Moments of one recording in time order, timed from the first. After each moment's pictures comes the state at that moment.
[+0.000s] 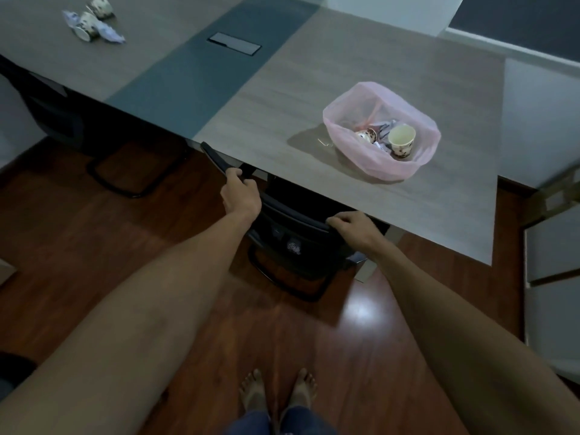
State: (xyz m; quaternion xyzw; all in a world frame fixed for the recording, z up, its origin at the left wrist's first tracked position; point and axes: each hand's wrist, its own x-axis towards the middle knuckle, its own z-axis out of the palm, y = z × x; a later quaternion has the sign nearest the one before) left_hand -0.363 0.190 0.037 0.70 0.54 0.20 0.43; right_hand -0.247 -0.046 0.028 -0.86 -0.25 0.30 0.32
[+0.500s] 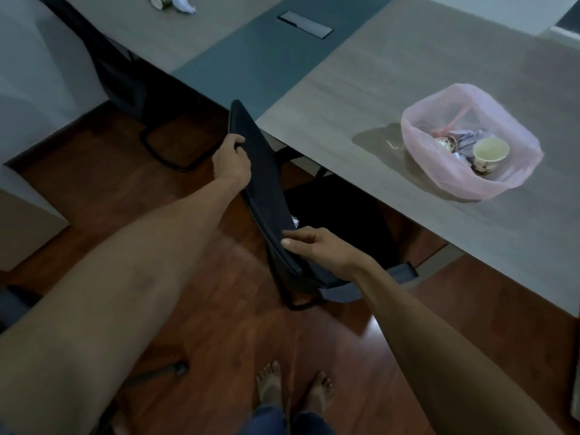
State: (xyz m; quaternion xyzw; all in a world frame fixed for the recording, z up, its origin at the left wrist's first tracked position) left_hand -0.432 0.349 0.023 0.72 0.53 0.25 0.38; right_hand -0.363 0.096 0.022 -0.68 -0.33 0.55 0.35
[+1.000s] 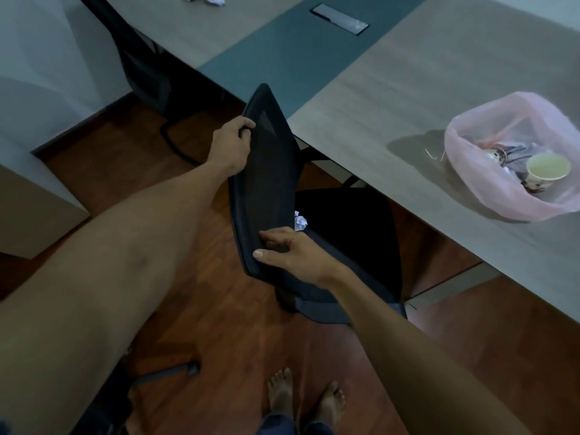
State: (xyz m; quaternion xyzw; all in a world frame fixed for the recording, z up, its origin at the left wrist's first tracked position) left_hand -0.458 0.447 0.028 0.81 0.45 0.21 0.31; right_hand -0.418 0.188 -0.001 -0.65 -0.38 0.53 0.39
